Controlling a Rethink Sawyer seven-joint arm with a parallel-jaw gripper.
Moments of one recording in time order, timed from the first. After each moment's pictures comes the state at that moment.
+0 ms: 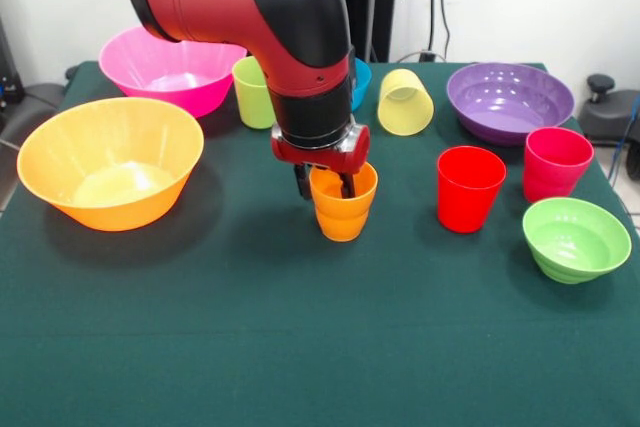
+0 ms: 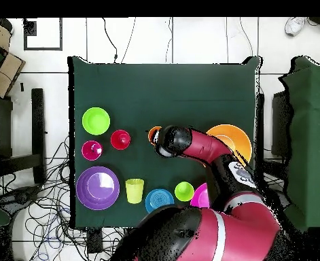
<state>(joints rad) -0.43 -0.39 0.15 1.60 -0.04 0.49 1.84</state>
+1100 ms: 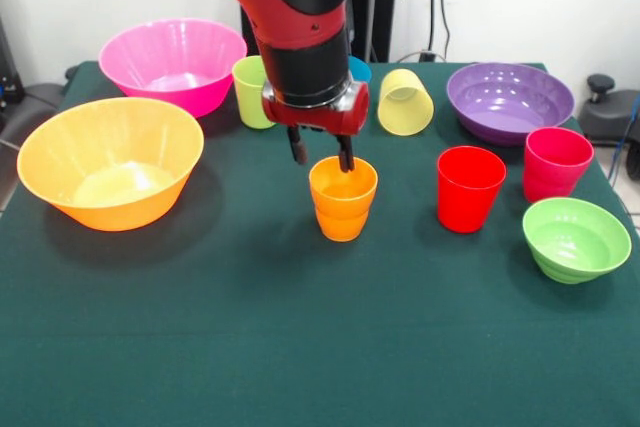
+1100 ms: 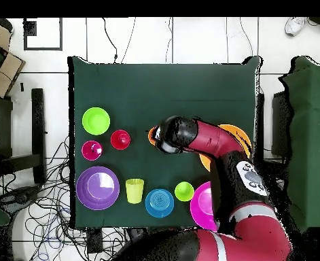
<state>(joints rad) -0.43 -0.51 0.15 1.59 -0.04 0.66 1.84</state>
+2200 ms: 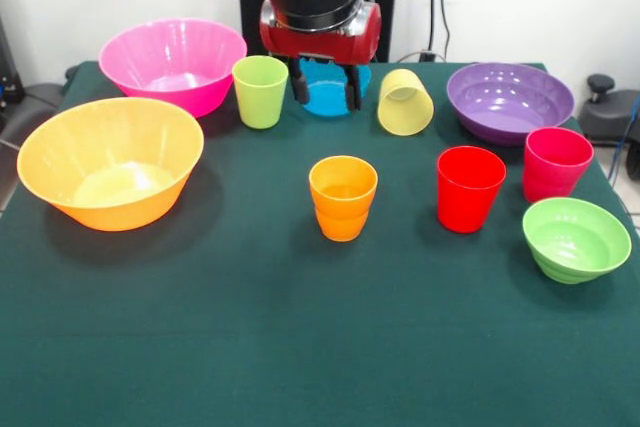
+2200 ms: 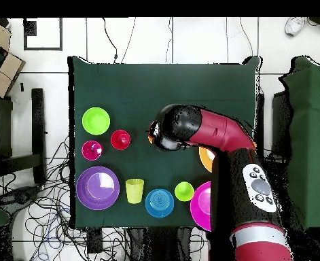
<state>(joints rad) -0.40 -0.66 0.15 1.58 -0.04 0.87 1.84</state>
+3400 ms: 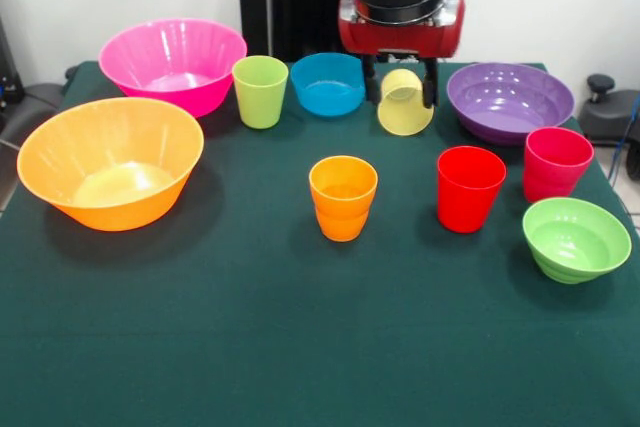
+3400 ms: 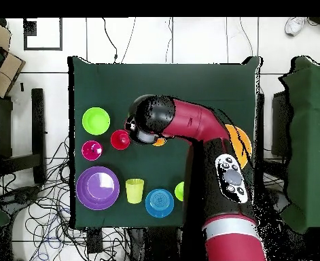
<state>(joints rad) -0.29 -0.66 0.14 1.53 0.04 0.89 1.84</state>
